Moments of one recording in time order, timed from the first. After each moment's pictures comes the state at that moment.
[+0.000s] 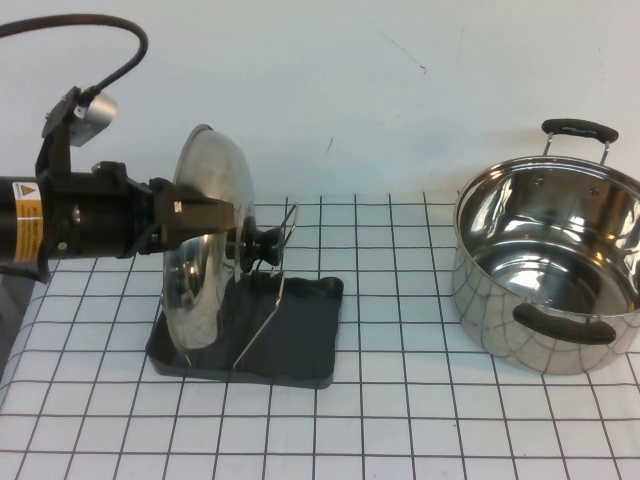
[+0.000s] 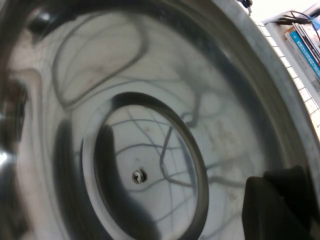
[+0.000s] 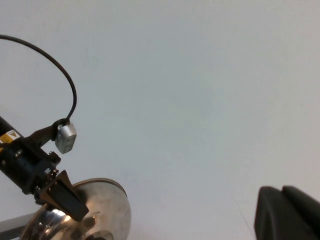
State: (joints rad) right arm 0.74 0.50 -0.63 -1.20 0.06 0.91; left arm -0.07 1.53 -1.03 1.78 -0.98 -2.10
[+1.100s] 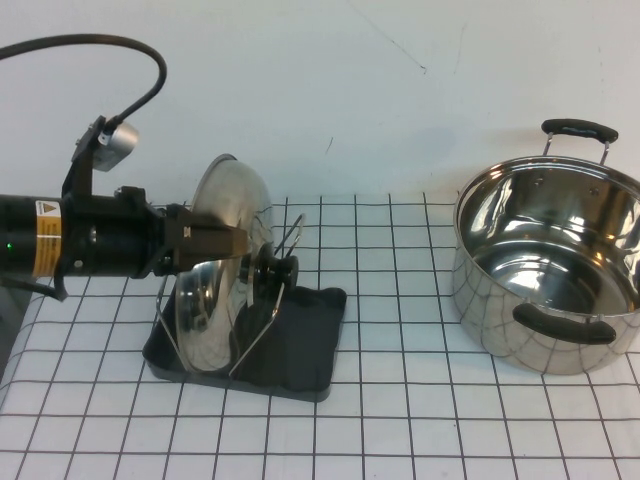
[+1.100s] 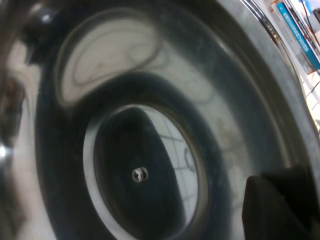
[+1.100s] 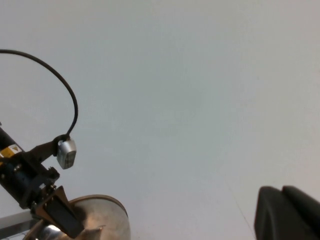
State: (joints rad) right arm 0.74 0.51 -0.63 -1.20 0.07 0.91; left arm -0.07 1.63 -1.03 1.78 -1.06 -2.03
